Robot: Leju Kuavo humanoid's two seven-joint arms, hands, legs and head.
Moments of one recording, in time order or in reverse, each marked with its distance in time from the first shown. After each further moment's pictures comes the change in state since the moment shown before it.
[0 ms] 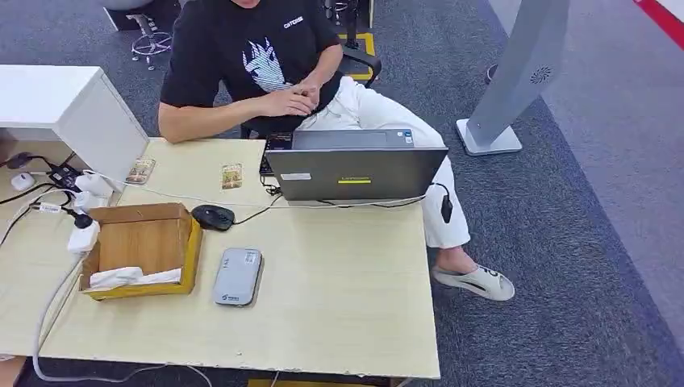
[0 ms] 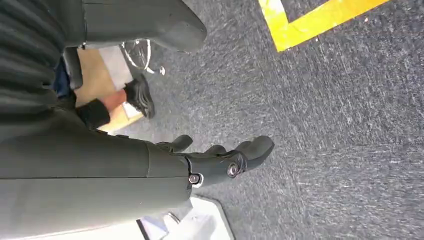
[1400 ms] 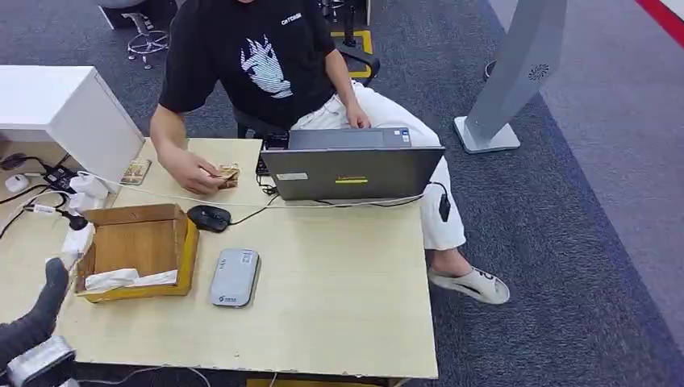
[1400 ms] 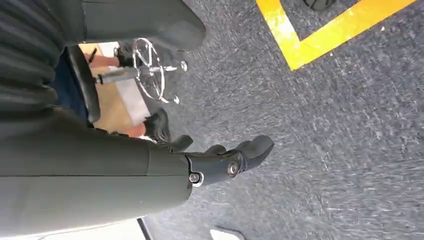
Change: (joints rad) left arm 0.266 0.103 -1.014 -1.554 0.658 0.154 -0.699; right arm 0.023 0.000 0.037 0.000 -0.206 0.010 -0.041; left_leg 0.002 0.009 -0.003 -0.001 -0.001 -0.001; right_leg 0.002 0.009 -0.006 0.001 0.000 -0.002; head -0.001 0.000
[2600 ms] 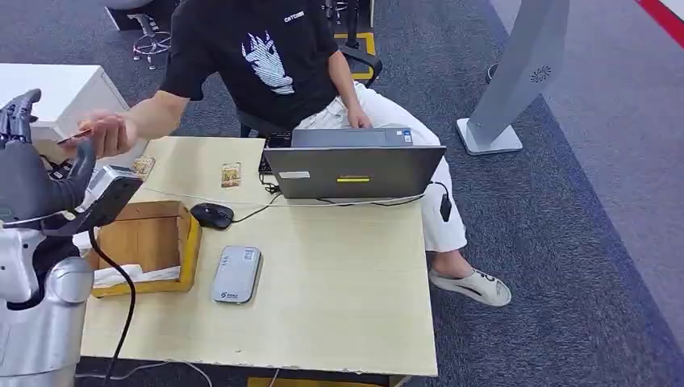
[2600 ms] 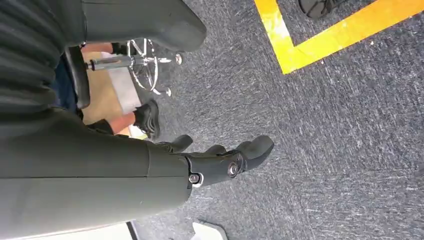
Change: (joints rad) left arm -0.535 0.328 -0.272 0.317 -0.663 -0.215 0.666; right arm -0.015 -0.011 0.038 0.000 0.027 0.045 0.012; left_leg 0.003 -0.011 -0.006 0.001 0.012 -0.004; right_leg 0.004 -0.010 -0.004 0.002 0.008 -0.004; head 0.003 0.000
